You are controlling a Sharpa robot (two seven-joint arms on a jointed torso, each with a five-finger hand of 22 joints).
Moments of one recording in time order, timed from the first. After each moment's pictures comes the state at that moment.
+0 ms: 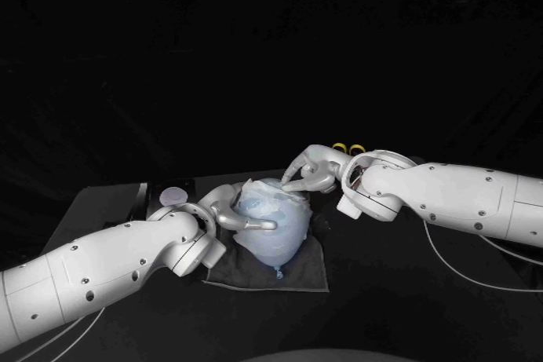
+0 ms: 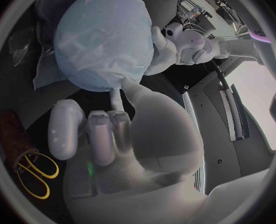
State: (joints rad) left arm 1.10 -0.64 -0.05 1.49 -0.75 -0.37 -0.22; left_hand 1.47 -0.31 -0.23 0.30 0.06 0.10 0.13 0.03 0.02 0.08 0.30 0.01 0.02 0.08 0.29 0.02 0.02 0.07 0.13 0.30 0.03 0.02; right arm 1.30 -0.81 -0.17 1.52 -0.92 -0.28 -0.08; right_hand 1.33 -0.08 0.37 0.04 0.05 1.01 0.12 0.22 0.39 1.46 0.04 1.57 1.31 1.47 -0.02 1.57 1.31 0.06 1.44 0.09 1.32 1.31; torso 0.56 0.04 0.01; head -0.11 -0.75
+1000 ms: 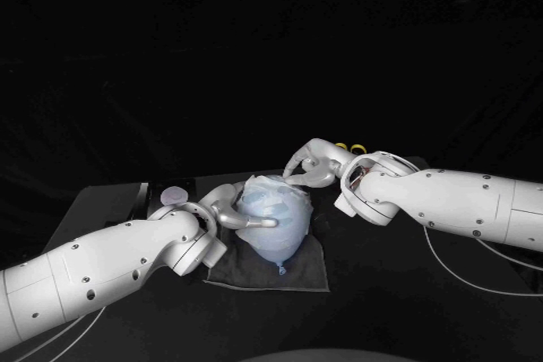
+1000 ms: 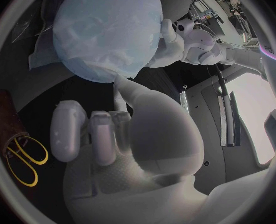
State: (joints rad) left arm 1.10 -0.64 -0.05 1.49 -0.75 -0.37 -0.22; left_hand 1.48 -0.31 -0.23 0.30 0.06 0.10 0.13 0.03 0.02 0.08 0.29 0.01 0.01 0.08 0.29 0.02 0.02 0.07 0.13 0.30 0.03 0.02; right arm 1.29 -0.80 -0.17 1.52 -1.00 -0.45 -0.07; right_hand 1.35 -0.04 0.46 -0.03 0.05 1.11 0.07 0.29 0.43 1.46 0.01 1.56 1.31 1.47 -0.06 1.57 1.31 0.06 1.44 0.05 1.33 1.31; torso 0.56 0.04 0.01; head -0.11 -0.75
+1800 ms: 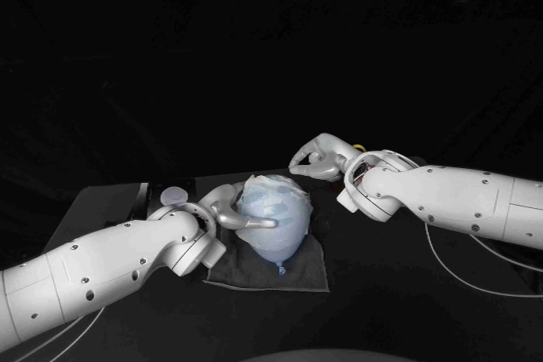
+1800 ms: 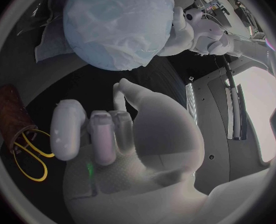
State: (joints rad) left arm 1.10 -0.64 -0.05 1.49 -0.76 -0.37 -0.22; left_hand 1.47 -0.31 -0.23 0.30 0.06 0.10 0.13 0.03 0.02 0.08 0.29 0.01 0.02 0.07 0.29 0.02 0.02 0.07 0.13 0.30 0.03 0.02; right arm 1.29 -0.80 -0.17 1.49 -0.93 -0.48 -0.07; right_hand 1.21 -0.06 0.45 0.02 0.04 1.00 0.11 0.26 0.44 1.45 0.02 1.57 1.31 1.47 -0.04 1.57 1.31 0.06 1.44 0.06 1.31 1.31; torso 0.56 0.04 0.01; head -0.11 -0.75
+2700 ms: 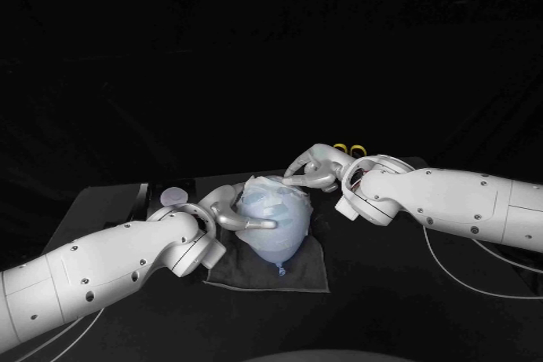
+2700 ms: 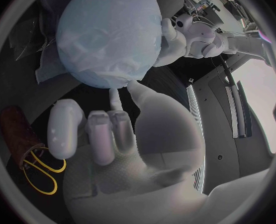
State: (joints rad) left arm 1.10 -0.64 -0.05 1.49 -0.76 -0.36 -0.22; left_hand 1.48 -0.31 -0.23 0.30 0.06 0.10 0.13 0.03 0.02 0.08 0.29 0.01 0.01 0.07 0.29 0.02 0.02 0.07 0.12 0.30 0.03 0.02; right arm 1.28 -0.80 -0.17 1.50 -0.90 -0.39 -0.10; right_hand 1.21 -0.09 0.36 0.09 0.04 0.94 0.15 0.17 0.40 1.45 0.05 1.57 1.31 1.47 -0.01 1.57 1.31 0.06 1.44 0.10 1.31 1.31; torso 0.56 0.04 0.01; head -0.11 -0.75
